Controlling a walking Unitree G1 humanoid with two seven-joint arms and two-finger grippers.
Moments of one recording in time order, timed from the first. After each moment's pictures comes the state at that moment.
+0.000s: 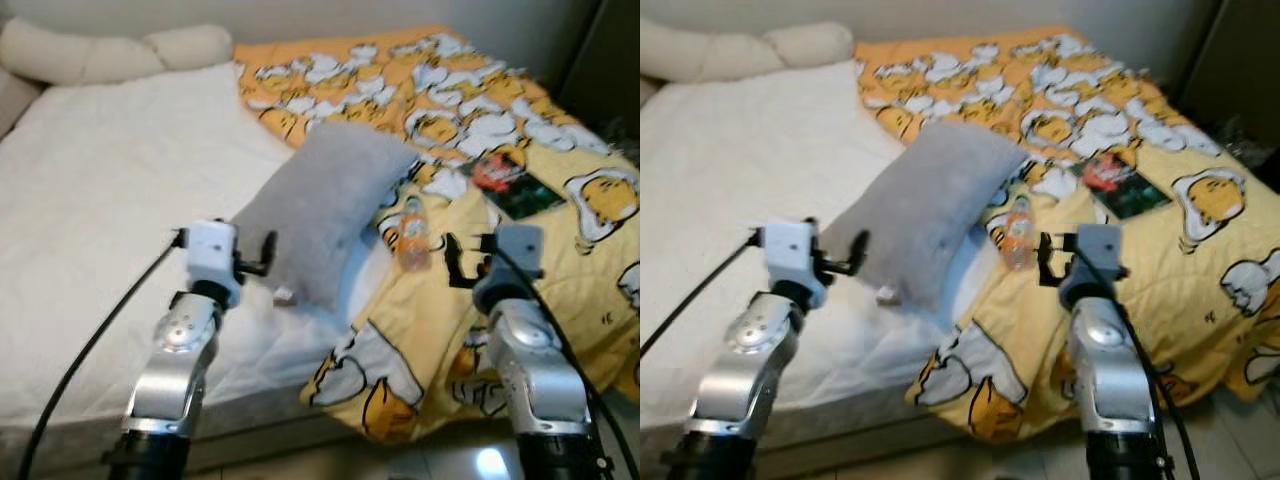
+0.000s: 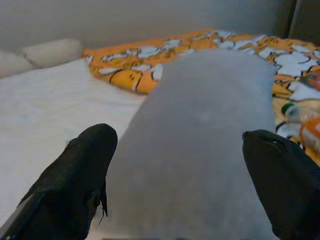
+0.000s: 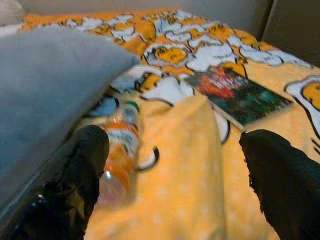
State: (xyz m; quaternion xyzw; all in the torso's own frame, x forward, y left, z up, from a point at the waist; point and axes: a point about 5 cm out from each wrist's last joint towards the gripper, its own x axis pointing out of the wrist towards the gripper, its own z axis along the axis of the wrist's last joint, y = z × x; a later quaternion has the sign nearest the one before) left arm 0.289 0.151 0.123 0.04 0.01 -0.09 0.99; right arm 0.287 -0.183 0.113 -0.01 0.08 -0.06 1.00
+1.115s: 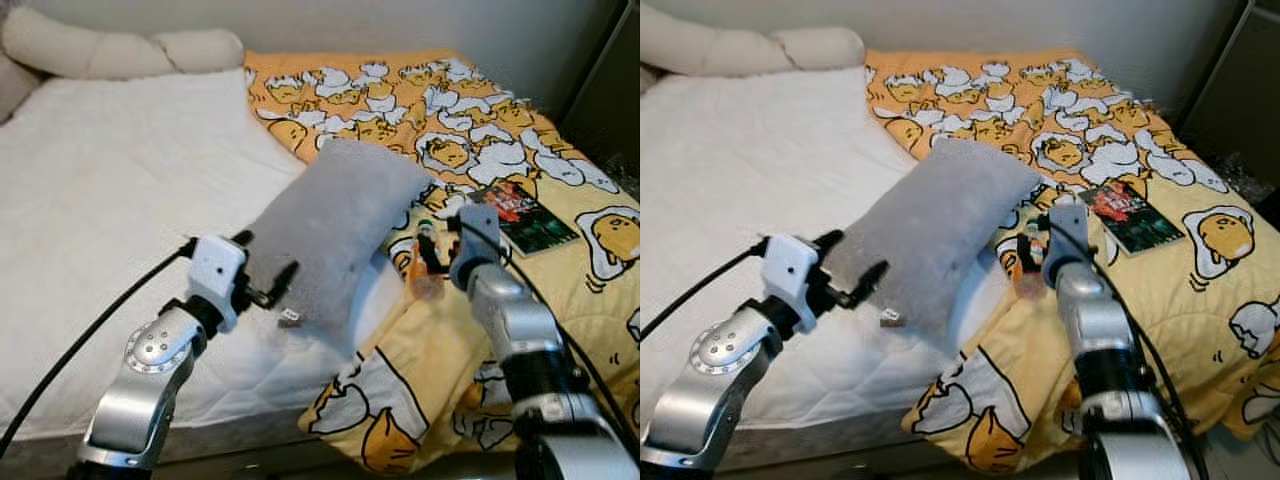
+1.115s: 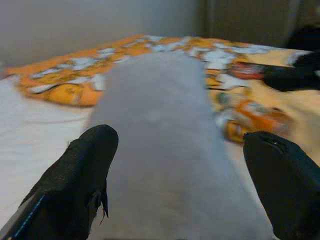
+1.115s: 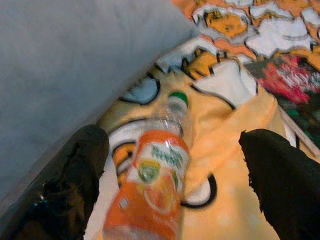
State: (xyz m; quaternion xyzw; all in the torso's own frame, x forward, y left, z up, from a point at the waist) left arm 0.256 0.148 0.132 0.08 0.03 -0.29 0.95; right arm 0.347 -0.184 0.092 -0.03 0.20 0.01 0.98
